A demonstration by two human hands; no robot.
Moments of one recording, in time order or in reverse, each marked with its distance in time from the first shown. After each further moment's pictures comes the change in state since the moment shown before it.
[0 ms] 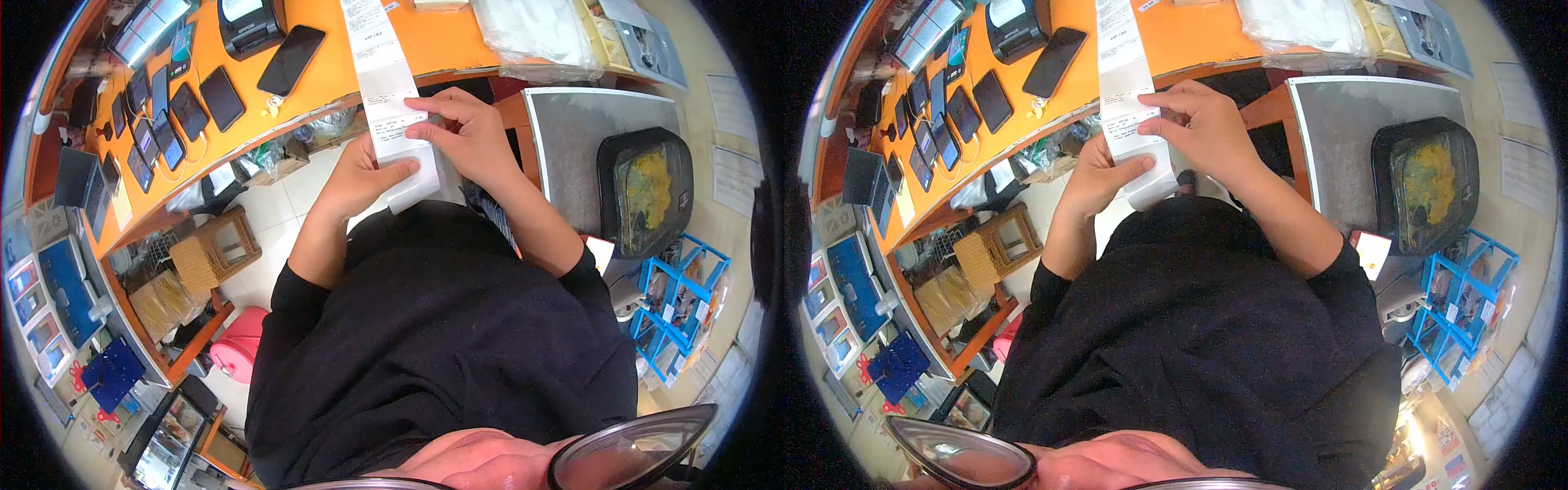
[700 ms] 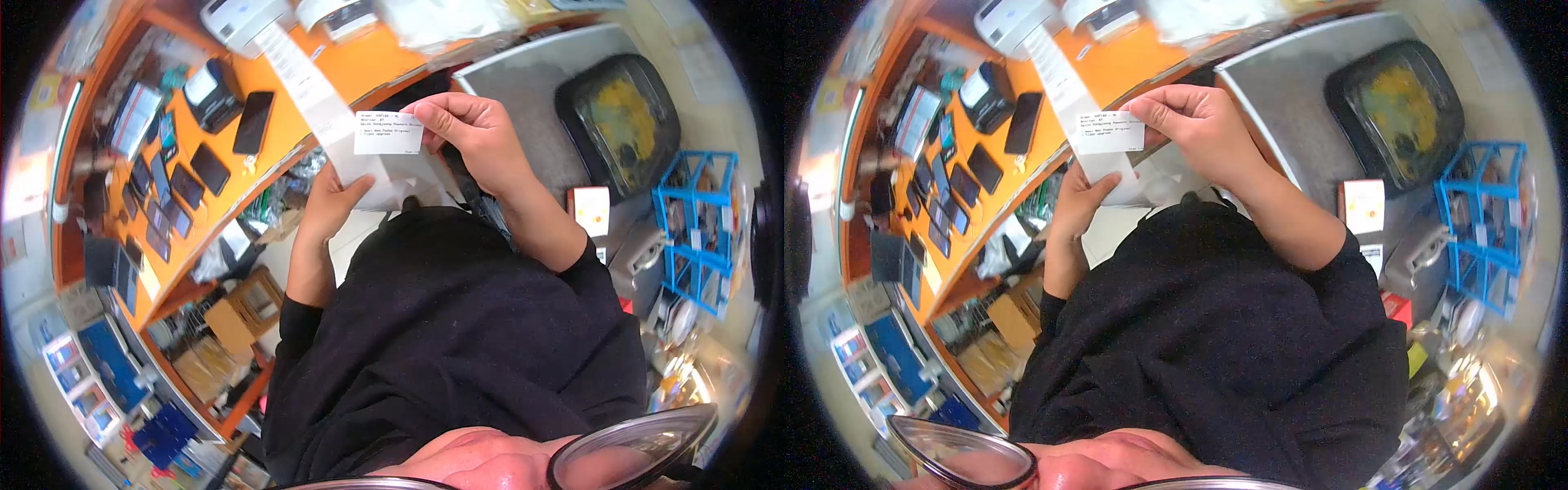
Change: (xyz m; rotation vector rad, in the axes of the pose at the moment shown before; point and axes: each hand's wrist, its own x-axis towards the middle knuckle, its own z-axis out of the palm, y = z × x) left_hand 0.000 -0.019 0.027 0.290 -0.023 0.003; right_hand -0.079 -0.038 -0.073 0.591 0.171 0.055
